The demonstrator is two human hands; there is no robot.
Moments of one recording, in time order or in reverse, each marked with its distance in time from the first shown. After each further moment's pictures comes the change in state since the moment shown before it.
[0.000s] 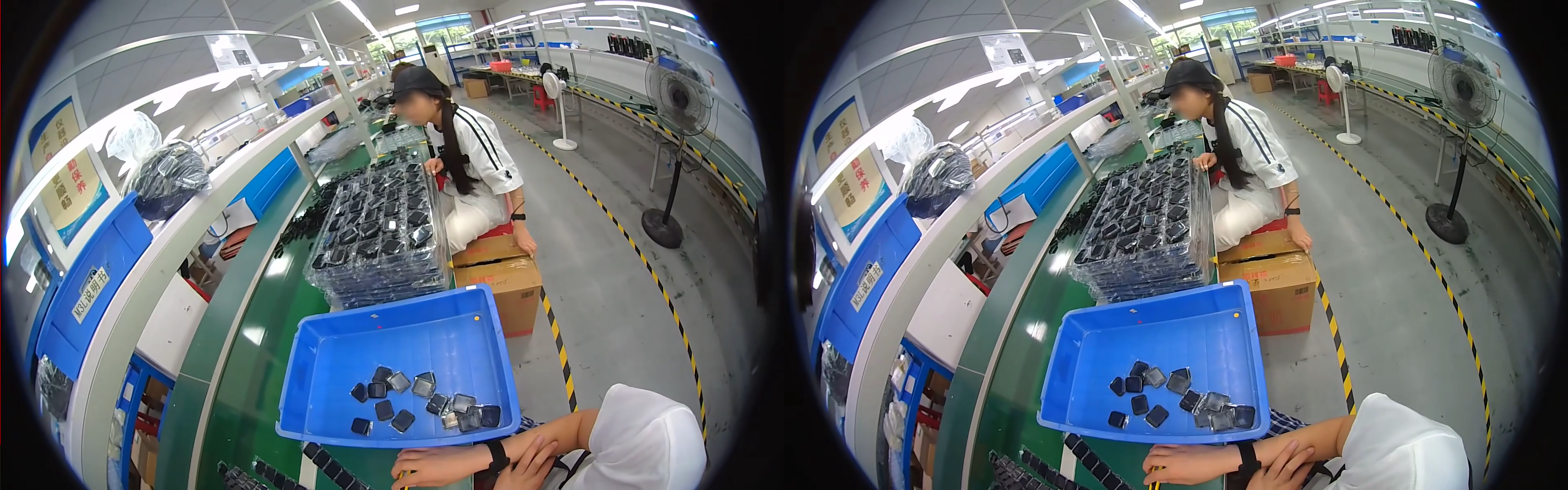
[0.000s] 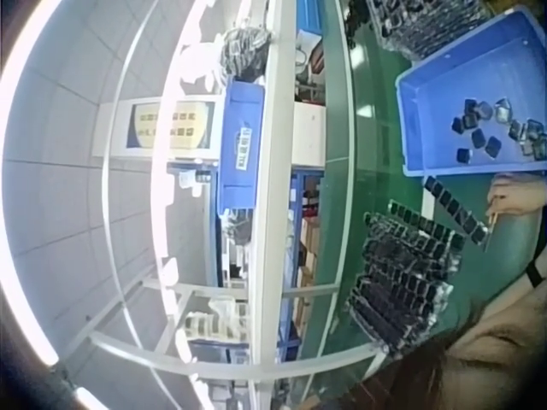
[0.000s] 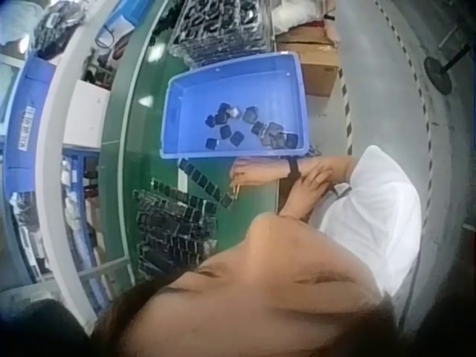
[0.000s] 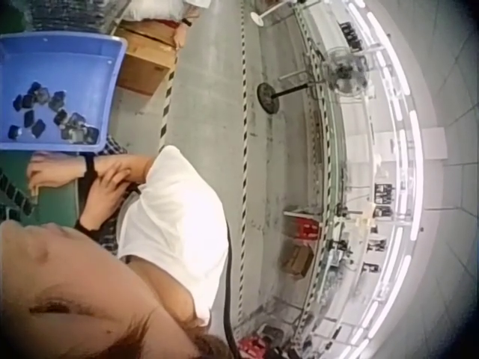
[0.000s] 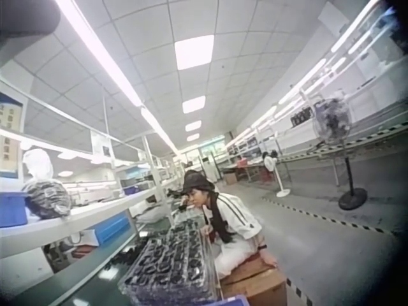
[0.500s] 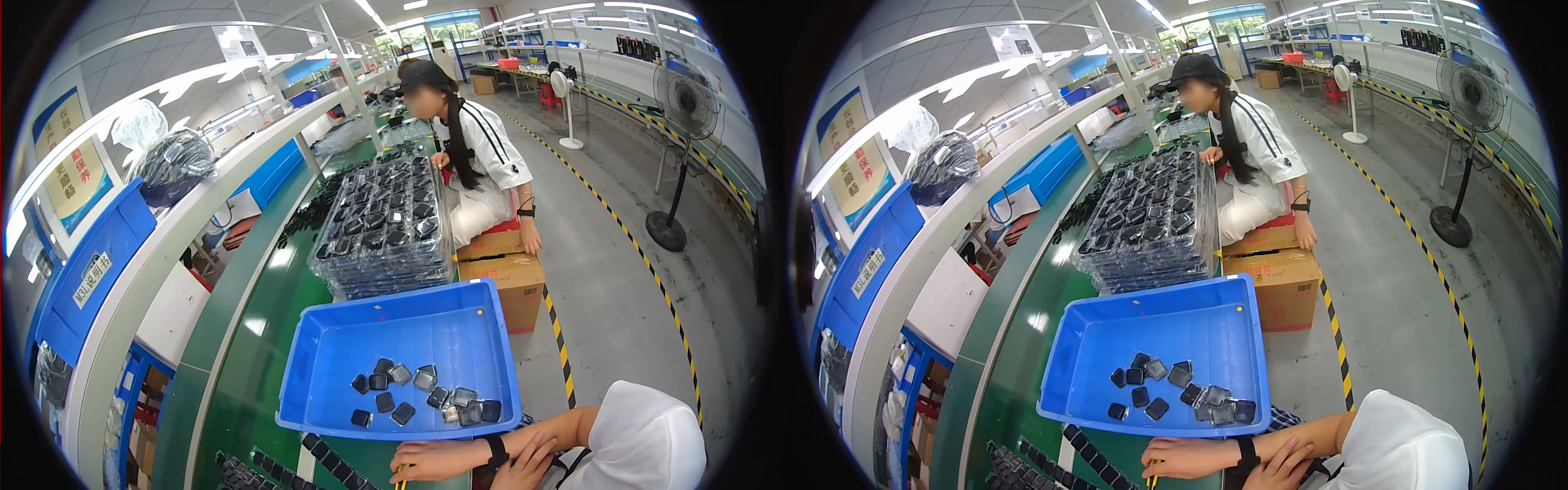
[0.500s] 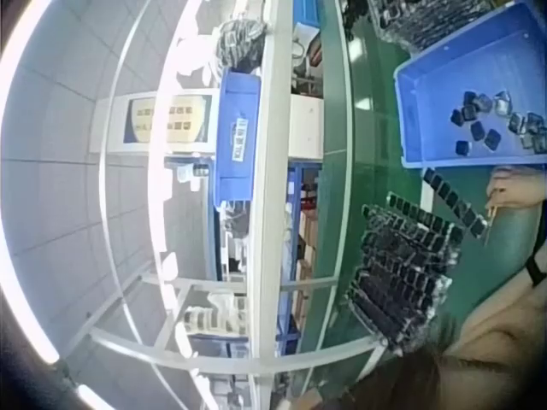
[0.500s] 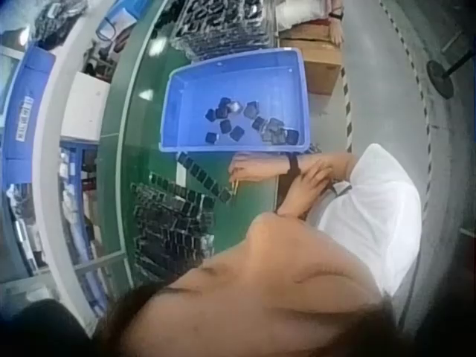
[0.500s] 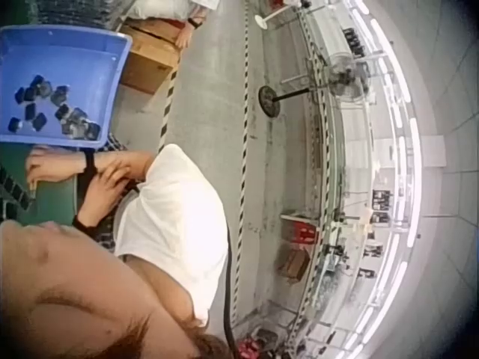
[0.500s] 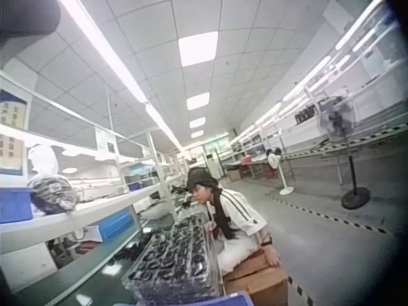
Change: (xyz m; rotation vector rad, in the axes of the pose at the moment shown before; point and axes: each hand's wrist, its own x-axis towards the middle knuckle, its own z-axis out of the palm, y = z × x) left_hand 0.002 0.000 0.000 0.016 0.031 0.021; right_hand -0.004 0.004 0.003 -0.060 0.019 -0.044
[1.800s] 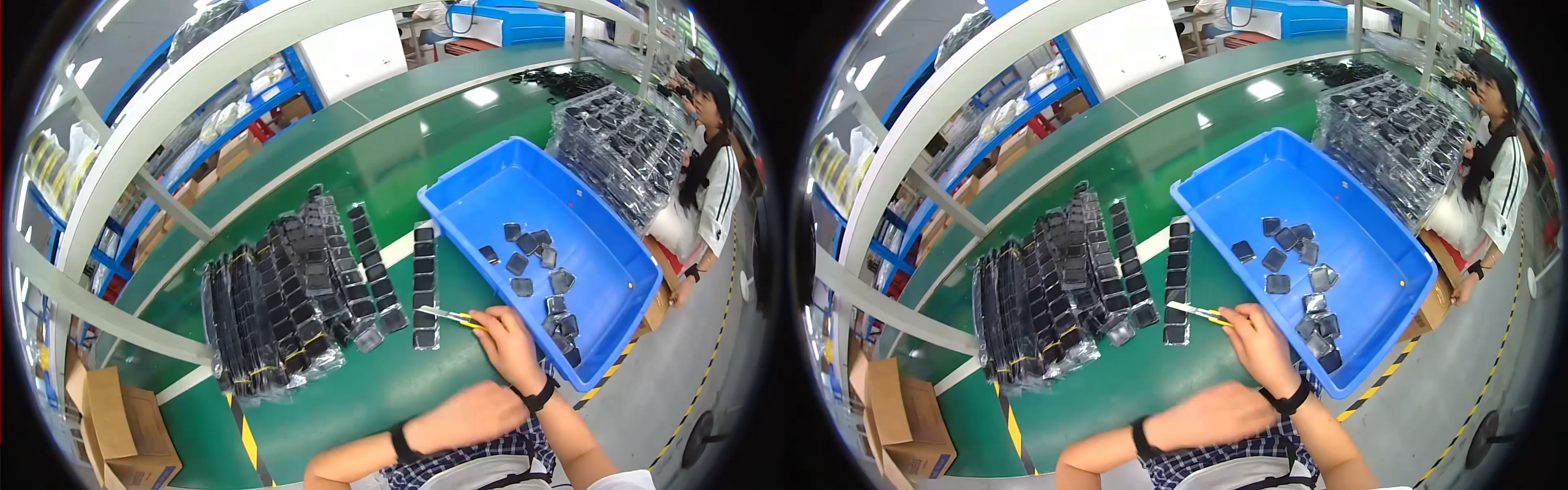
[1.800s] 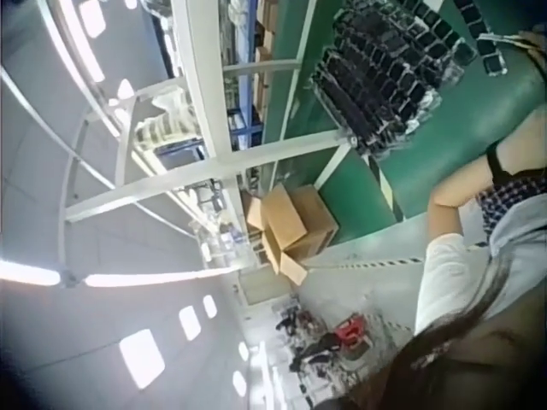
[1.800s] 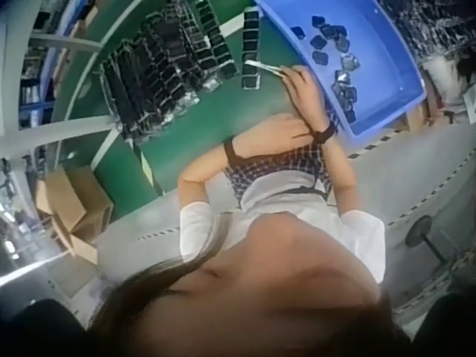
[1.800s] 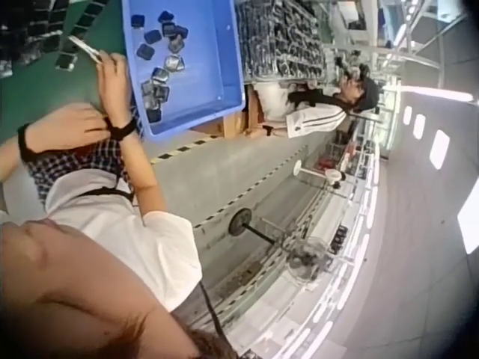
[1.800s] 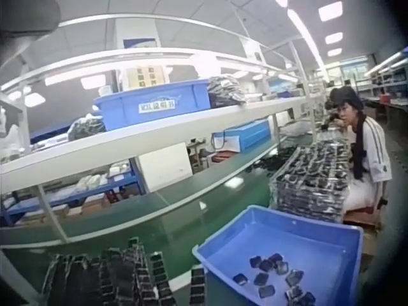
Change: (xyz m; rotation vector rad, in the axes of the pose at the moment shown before) left_hand -0.041 0.008 -0.074 0.242 0.121 -0.386; right_hand 0.008 -0.023 -0.019 -0.136 0.145 0.263
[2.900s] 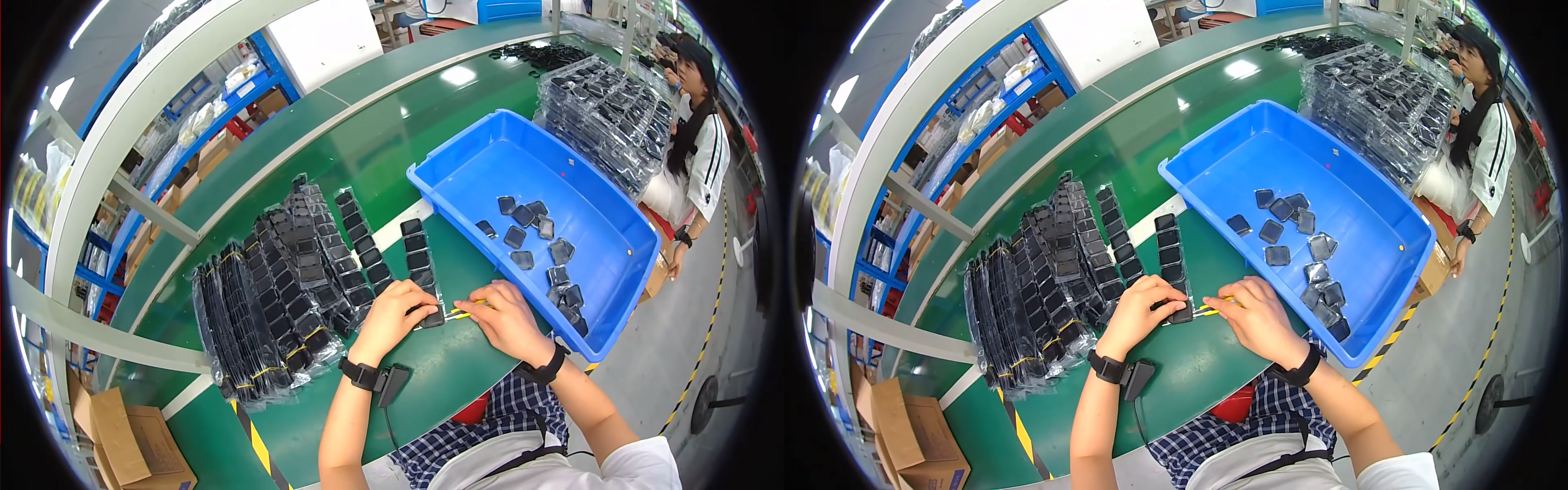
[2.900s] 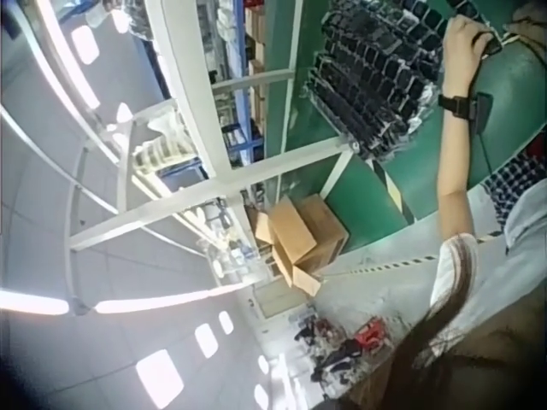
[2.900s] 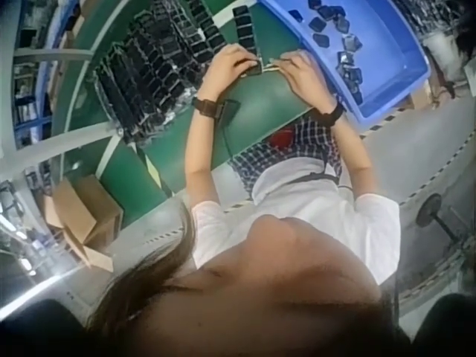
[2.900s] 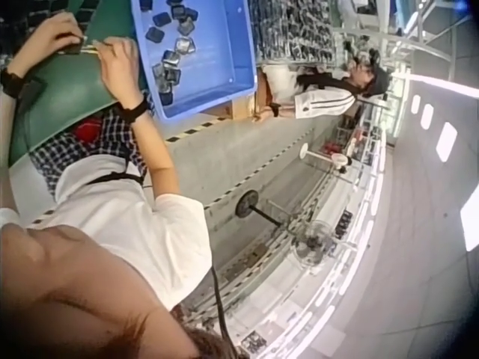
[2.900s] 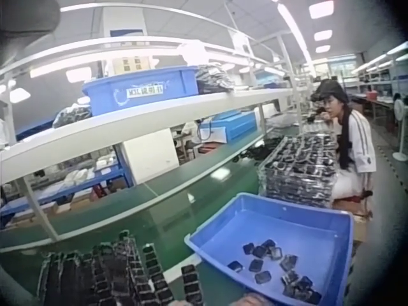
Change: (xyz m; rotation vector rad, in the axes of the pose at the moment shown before) left_hand -0.055 -0.128 -0.055 -0.208 0.243 -0.637; right_hand 0.009 0.003 0.001 -0.106 -0.151 -0.193
